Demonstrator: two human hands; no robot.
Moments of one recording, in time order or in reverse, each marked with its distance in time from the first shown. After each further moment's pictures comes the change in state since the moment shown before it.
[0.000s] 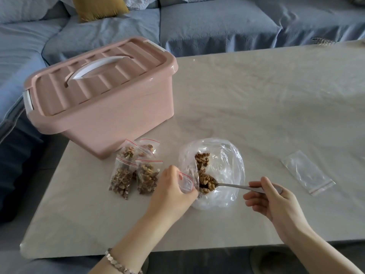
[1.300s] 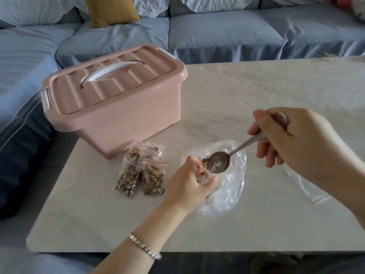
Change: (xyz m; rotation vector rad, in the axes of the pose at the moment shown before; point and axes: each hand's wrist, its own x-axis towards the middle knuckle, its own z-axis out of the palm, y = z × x) left_hand 0.014 0.019 0.009 -0.171 0.044 0.134; right_hand -0.035 -0.134 0.044 -0.812 -0.163 -0.795
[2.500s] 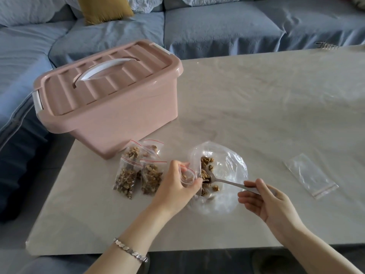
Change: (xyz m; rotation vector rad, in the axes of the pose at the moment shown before) left_hand -0.004 -0.028 -0.011 -0.120 -0.105 -0.128; right_hand -0.069 0.108 0.080 0.974 0.082 0.776
